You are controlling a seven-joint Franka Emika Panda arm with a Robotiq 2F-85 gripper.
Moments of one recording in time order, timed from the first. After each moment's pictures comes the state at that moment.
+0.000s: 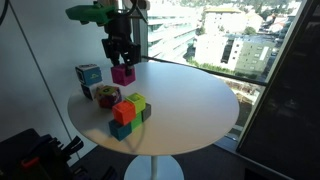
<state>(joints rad) -0.08 -0.31 -0.13 -2.46 -0.05 2.13 -0.17</state>
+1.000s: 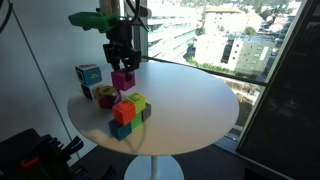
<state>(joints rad) -0.09 -0.27 -0.14 -2.47 -0.05 2.14 -0.17</state>
